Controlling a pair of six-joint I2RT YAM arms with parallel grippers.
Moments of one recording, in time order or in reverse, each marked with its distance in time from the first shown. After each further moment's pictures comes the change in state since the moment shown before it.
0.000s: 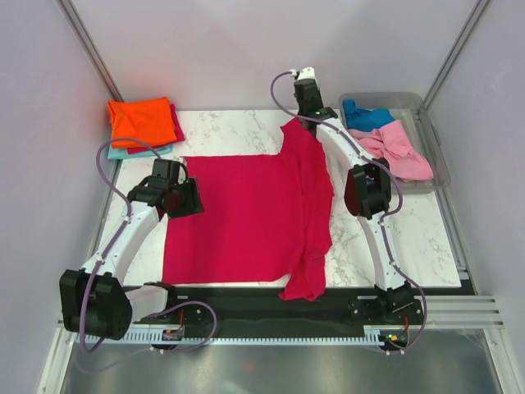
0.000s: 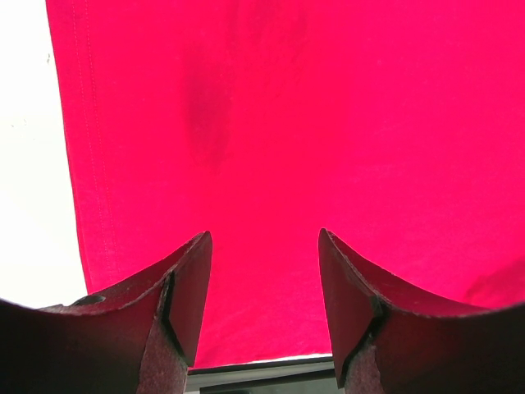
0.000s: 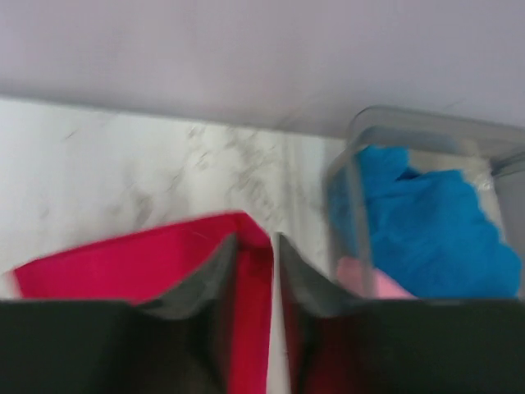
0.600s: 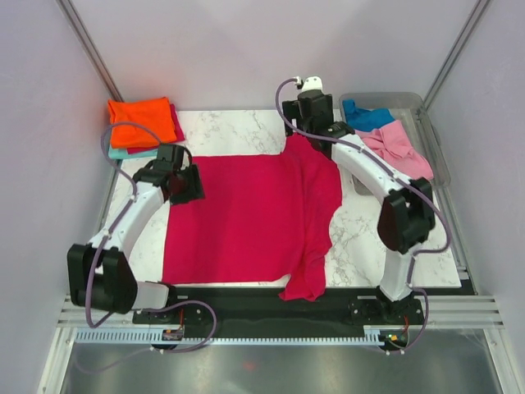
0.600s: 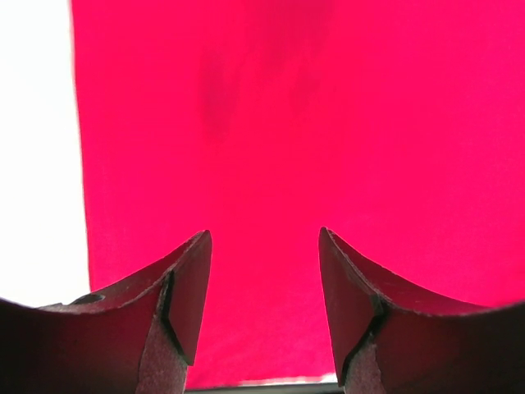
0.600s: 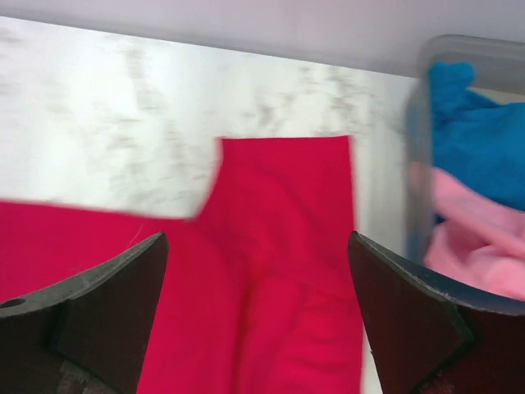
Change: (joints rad) left arm -0.002 0.132 0.124 -0.010 -0.039 -0.026; right arm 0.069 -0.494 -0.549 0.057 -0.127 0.211
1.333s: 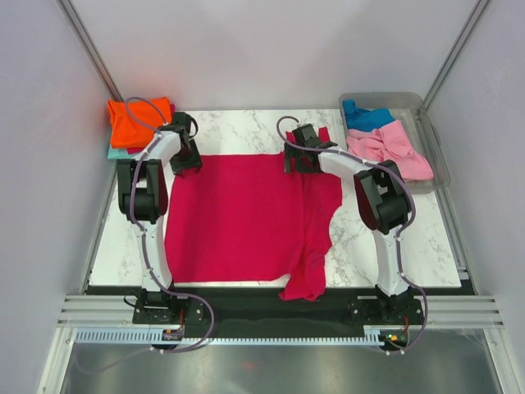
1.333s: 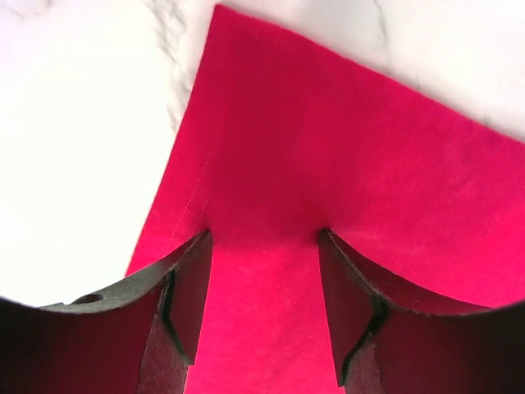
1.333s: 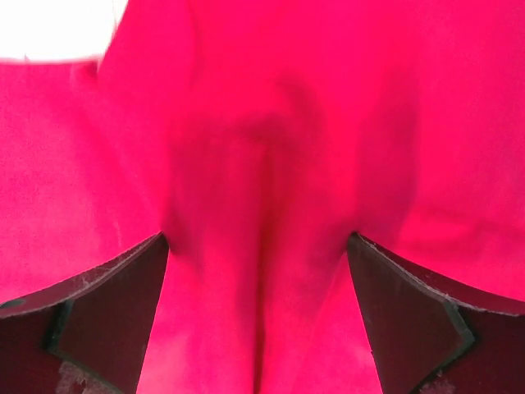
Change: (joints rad) left arm 0.119 0.880 0.701 -0.029 -0.165 -0.025; right arm -0.023 0.194 -0.182 -0.060 -0.214 0.280
